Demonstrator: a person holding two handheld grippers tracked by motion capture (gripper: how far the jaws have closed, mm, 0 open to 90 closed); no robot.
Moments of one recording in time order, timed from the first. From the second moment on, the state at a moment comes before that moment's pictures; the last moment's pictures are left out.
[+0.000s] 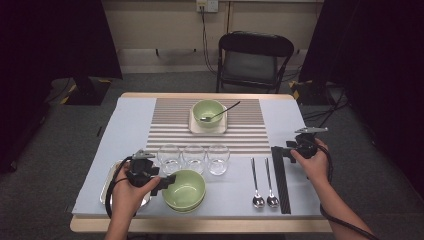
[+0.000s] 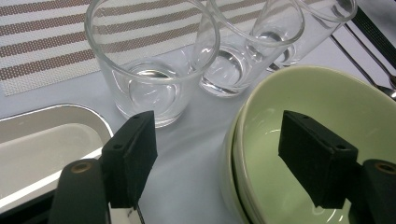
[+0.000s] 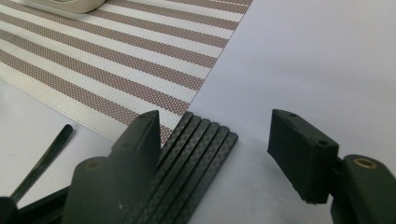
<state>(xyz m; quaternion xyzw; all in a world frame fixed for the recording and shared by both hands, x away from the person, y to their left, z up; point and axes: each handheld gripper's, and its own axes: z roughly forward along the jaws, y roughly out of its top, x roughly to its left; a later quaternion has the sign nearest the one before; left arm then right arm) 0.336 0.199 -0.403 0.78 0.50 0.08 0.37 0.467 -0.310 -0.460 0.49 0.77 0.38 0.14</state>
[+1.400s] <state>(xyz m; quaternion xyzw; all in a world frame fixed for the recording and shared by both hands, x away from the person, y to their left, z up) 0.336 0.199 -0.402 0.78 0.50 0.08 0.37 0.453 -0.319 -0.466 0.53 0.75 0.37 0.11</state>
